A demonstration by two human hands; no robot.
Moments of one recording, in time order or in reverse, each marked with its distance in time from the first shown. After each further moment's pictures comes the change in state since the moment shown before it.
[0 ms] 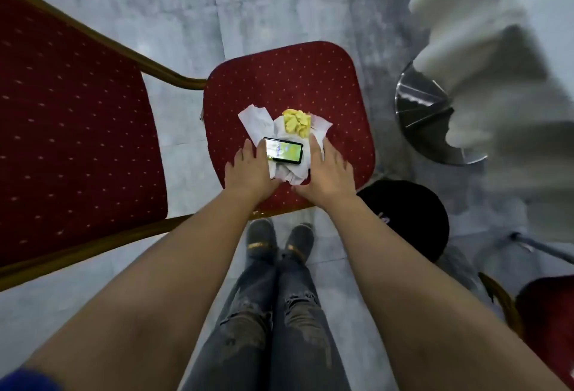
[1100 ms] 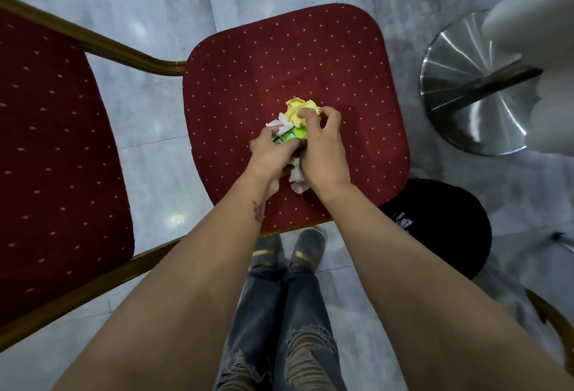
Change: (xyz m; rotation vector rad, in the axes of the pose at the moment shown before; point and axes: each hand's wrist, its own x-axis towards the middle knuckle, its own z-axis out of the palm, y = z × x) left_hand 0.099 0.023 0.040 -1.390 -0.099 -0.298; right_hand 0.100 -0.009 0.048 0.260 0.337 -0.109
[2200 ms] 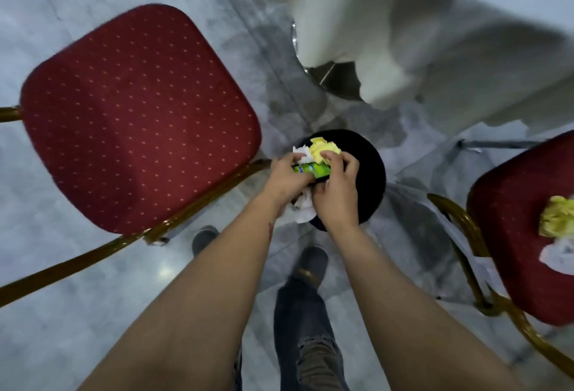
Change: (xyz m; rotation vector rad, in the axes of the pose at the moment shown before) left_hand -0.118 -0.132 0.215 0.604 -0.375 0.107; right_hand -0.205 0.198 -0.104 0.296 0.293 0.508
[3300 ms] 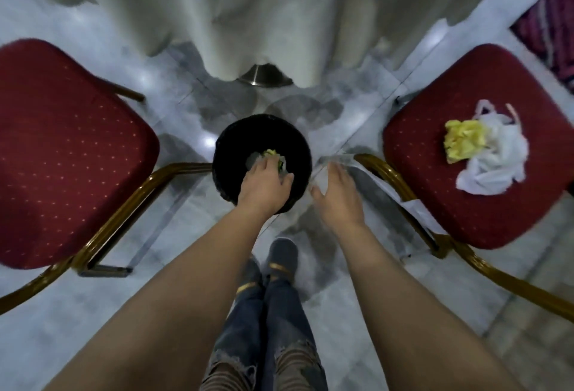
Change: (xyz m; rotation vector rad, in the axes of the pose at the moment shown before) left_hand -0.039 -0.016 0.169 0.972 -0.029 0.315; right_hand -0.043 0.176 -0.125 -0.186 -0.095 0.258
